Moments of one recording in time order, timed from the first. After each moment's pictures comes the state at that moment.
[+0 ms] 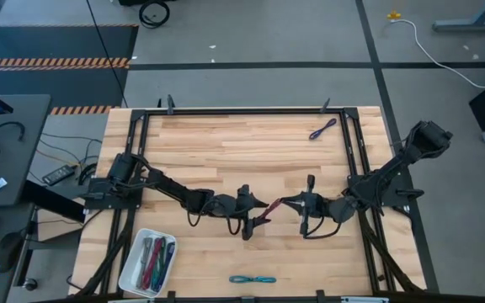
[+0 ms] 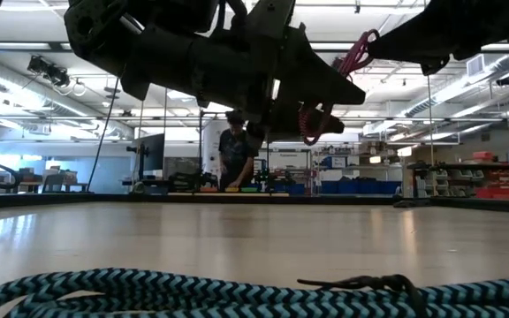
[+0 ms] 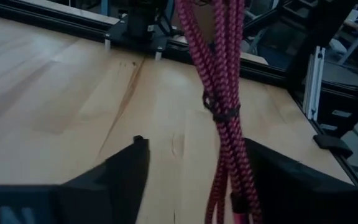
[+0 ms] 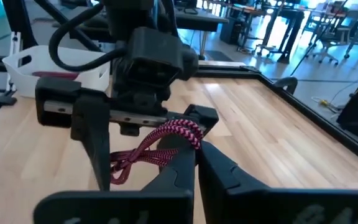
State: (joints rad) left arm -0.25 2.00 0.97 0.78 -0.24 -0.32; right arm 0.60 1.26 0.44 0.54 0.83 0.10
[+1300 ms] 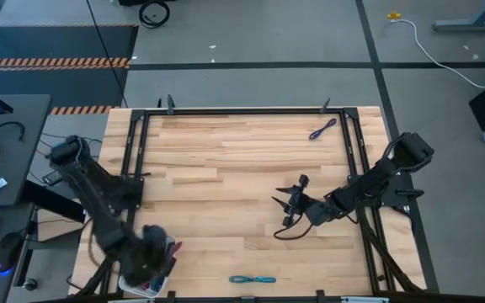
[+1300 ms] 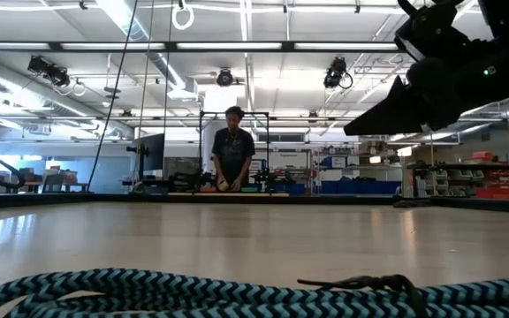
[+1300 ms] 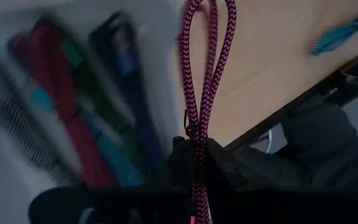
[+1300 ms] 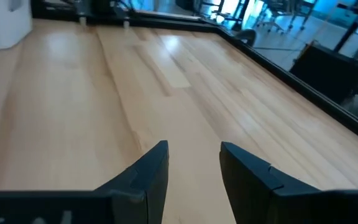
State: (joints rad) left arm -1.03 1.41 0.97 -0.70 -0.22 -2.12; right arm 0.49 1.56 0.44 0.63 0.92 0.20
